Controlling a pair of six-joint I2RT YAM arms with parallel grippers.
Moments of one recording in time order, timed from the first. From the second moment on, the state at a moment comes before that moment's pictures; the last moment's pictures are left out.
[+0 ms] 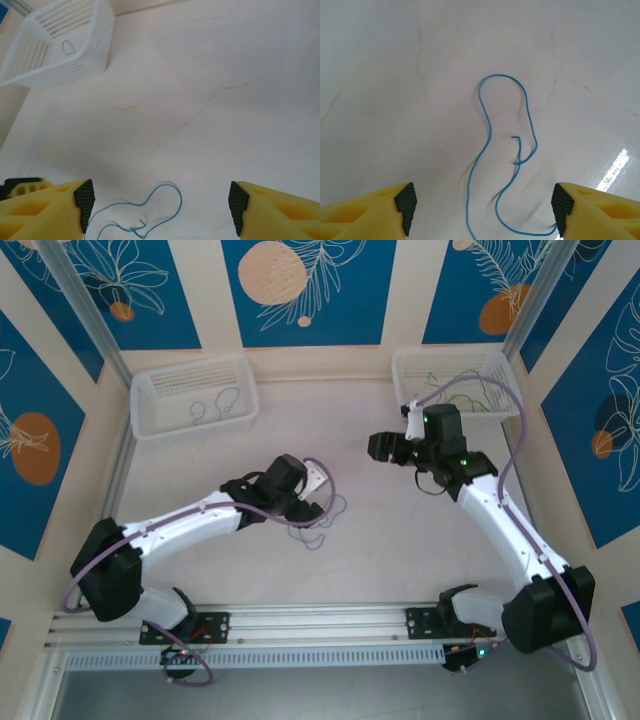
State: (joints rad) left arm -0.86 1.47 1.03 -0.46 -0.05 0.06; right arm 0.28 1.18 1.02 -0.47 -0.28 0.36
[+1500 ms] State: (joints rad) left arm -0.93 1.54 1.00 -0.33 -0.05 0.09; right arm 0.25 1.15 0.75 -0.17 -0.23 0.53
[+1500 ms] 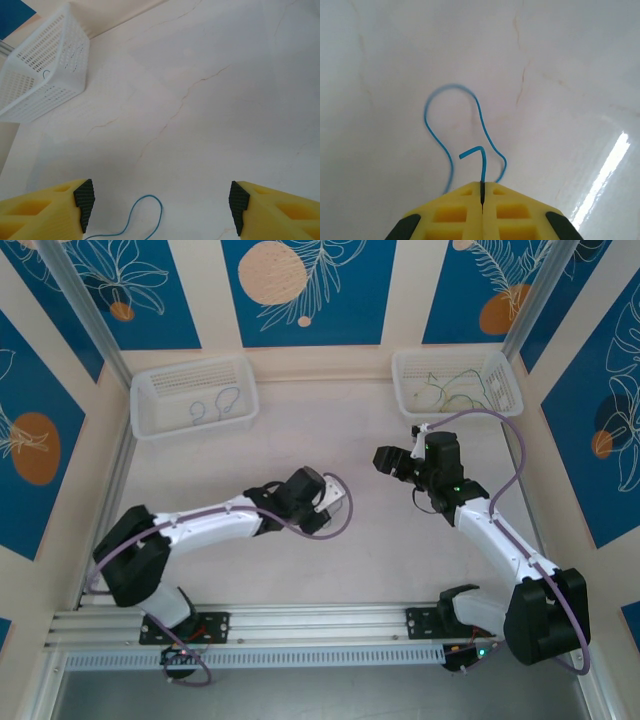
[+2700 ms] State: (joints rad) left arm -0.52 1.43 1.54 -0.45 -0.05 0.19; right arm 0.25 1.07 0.69 -0.15 -0.20 0.56
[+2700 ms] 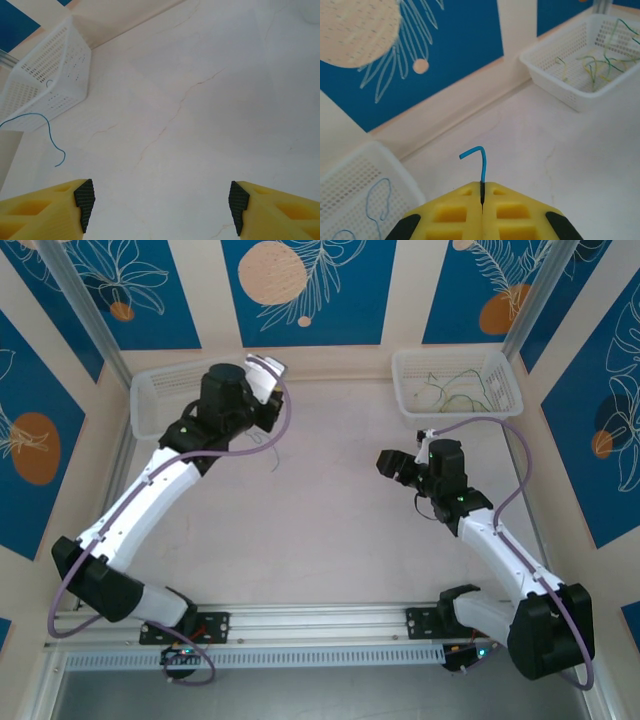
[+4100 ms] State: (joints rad) left arm -0.05 2.30 2.46 -0.65 -0.04 0.24; right arm 0.25 0.90 0.66 -0.25 -0.19 0.52
